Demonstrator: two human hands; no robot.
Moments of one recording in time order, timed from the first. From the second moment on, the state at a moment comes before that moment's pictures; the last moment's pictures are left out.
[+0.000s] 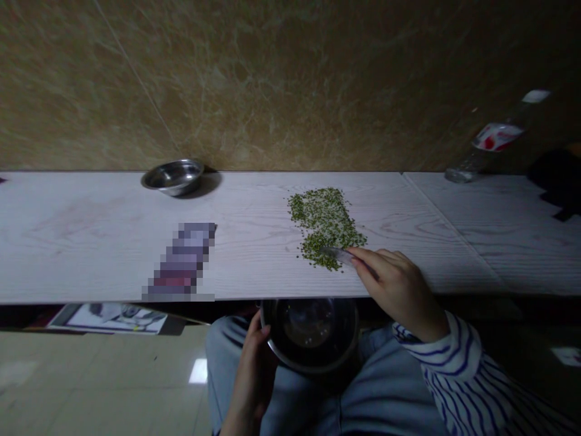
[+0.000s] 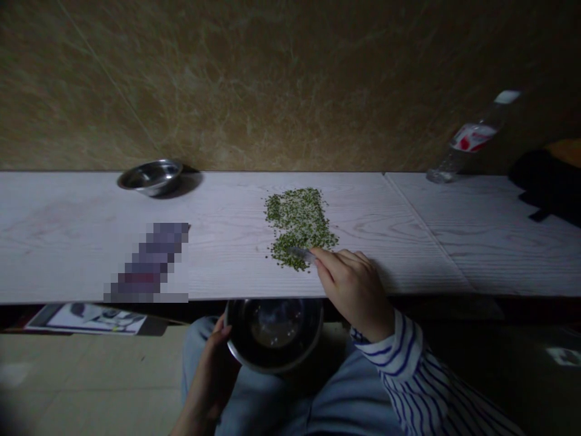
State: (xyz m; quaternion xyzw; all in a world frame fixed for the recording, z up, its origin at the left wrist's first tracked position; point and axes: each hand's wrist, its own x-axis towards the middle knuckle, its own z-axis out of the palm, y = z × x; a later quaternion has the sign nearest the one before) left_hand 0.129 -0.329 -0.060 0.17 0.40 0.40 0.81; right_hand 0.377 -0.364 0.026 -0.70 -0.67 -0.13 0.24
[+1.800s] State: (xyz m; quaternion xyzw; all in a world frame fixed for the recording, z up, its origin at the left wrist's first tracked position) left_hand 0.143 -0.341 -0.052 0.20 0.40 0.39 0.81; right_hand 0.370 -0.401 0.030 -0.69 -0.69 -0.11 0.20
